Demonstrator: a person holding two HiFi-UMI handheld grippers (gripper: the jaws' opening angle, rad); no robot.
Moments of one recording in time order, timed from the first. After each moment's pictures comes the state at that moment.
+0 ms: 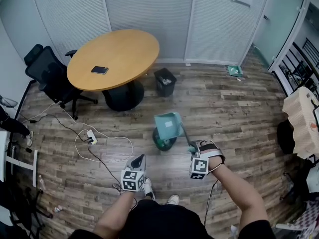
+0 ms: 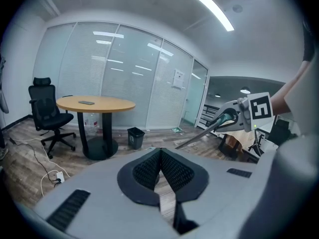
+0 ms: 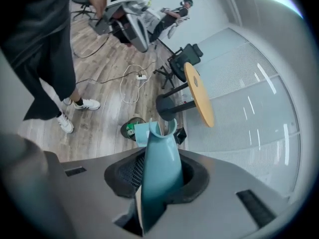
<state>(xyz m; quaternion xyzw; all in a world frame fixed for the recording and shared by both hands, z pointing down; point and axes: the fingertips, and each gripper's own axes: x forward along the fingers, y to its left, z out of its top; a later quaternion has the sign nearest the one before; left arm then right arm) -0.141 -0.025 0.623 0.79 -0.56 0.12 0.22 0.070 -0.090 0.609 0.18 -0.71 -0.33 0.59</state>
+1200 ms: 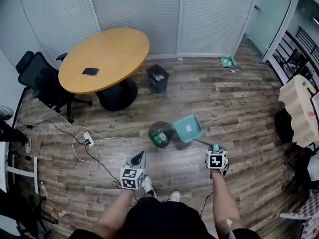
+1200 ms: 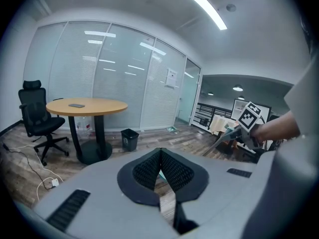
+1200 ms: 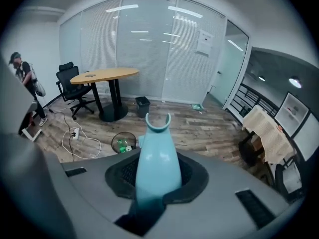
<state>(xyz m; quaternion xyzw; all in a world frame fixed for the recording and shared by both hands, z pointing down) -0.120 -0.042 0.614 0.81 -0.53 0.14 0.20 0.245 -0.093 0.656 0.61 -0.67 0.22 0.37</state>
